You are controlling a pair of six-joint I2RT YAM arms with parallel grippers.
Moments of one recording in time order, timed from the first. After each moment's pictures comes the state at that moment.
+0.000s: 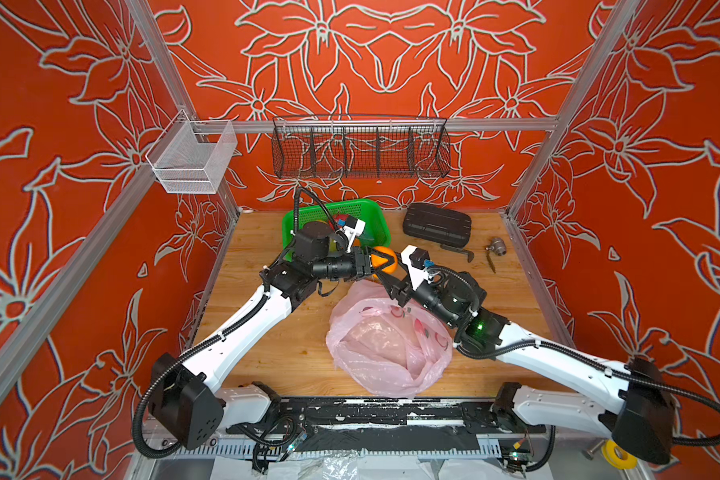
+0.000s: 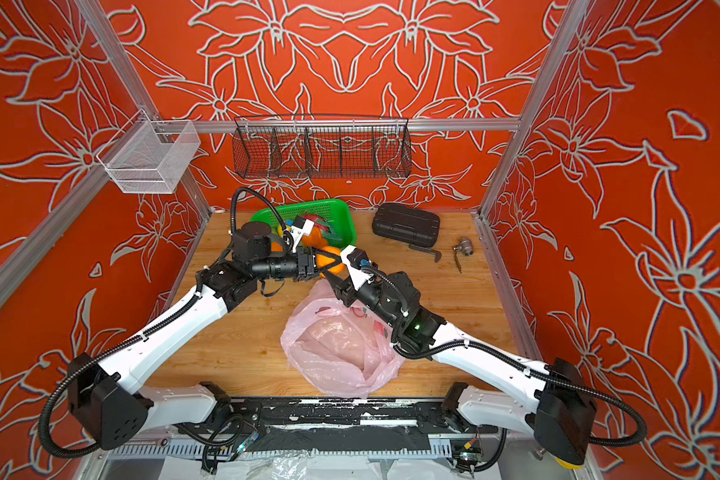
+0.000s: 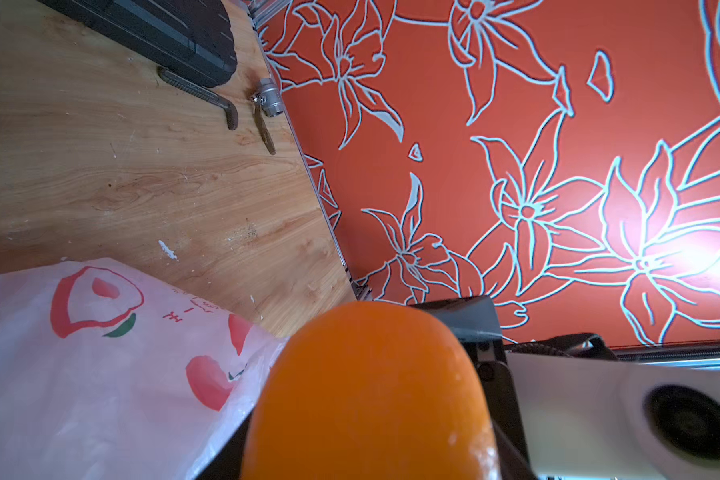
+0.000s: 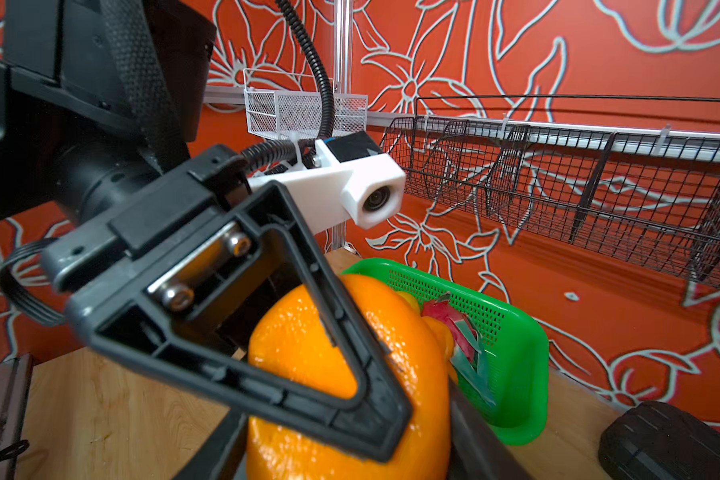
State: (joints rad) left arm -0.48 1.29 1.15 -0.17 0.76 -0.89; right arm 0.88 1.12 0.76 0.44 0.05 -0.02
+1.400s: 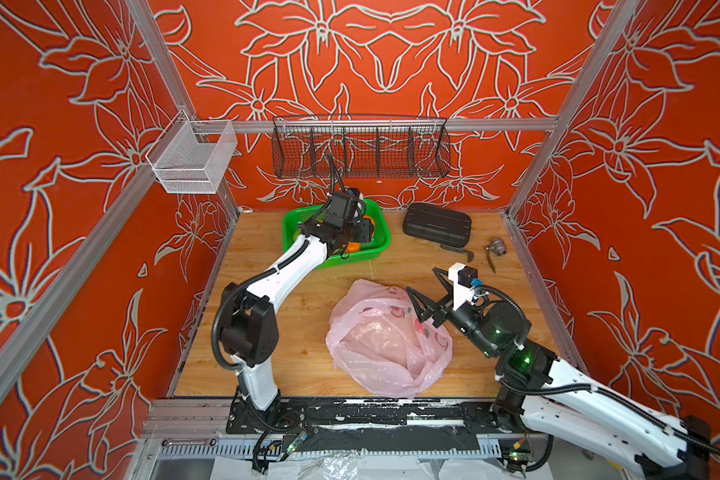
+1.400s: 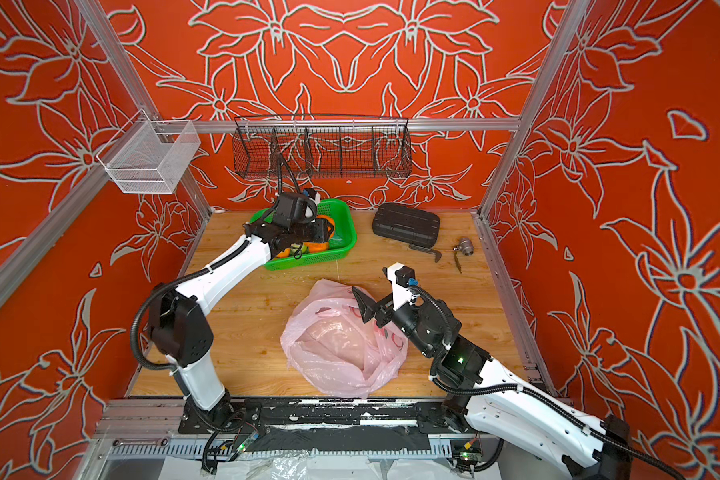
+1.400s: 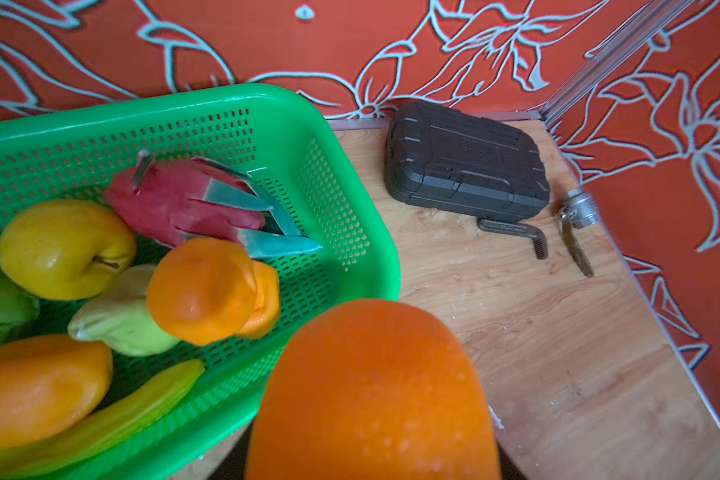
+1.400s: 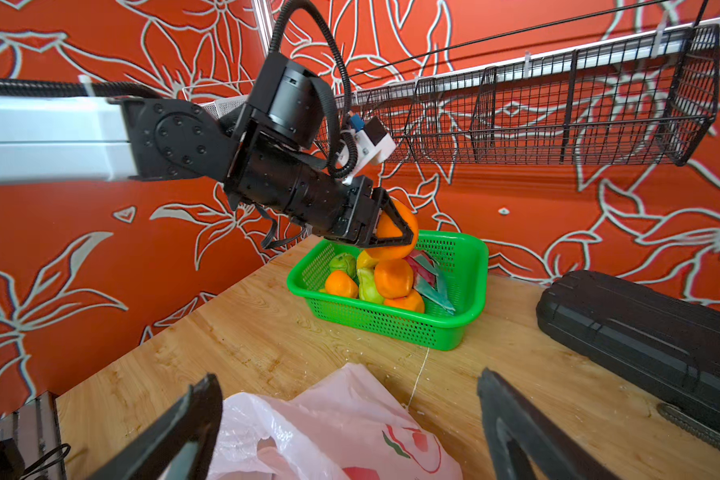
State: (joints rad) left arm -0.42 1.86 1.71 -0.50 0.05 -0.29; right arm 0.88 0.70 0.56 0.17 0.22 0.18
